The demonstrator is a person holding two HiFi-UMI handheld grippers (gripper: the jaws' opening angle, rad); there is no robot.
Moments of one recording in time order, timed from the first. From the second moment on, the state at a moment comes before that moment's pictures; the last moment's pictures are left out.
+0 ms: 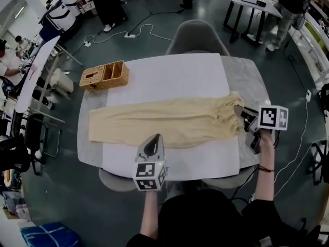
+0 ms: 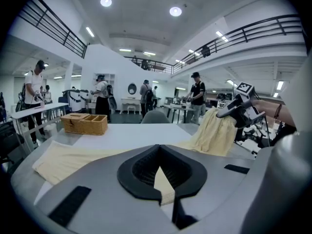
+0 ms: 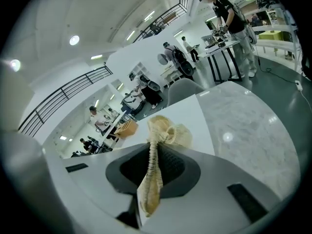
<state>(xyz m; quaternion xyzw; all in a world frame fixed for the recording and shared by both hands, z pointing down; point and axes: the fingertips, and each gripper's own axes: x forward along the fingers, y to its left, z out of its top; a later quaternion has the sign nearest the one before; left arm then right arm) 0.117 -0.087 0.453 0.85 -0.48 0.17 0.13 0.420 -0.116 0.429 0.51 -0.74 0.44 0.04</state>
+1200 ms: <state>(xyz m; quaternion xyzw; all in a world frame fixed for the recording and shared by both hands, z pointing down) -0.049 -0.088 0.430 0.85 -0.49 0.14 0.12 0.212 -0.137 0.363 0.47 -0.80 0.38 -0.01</state>
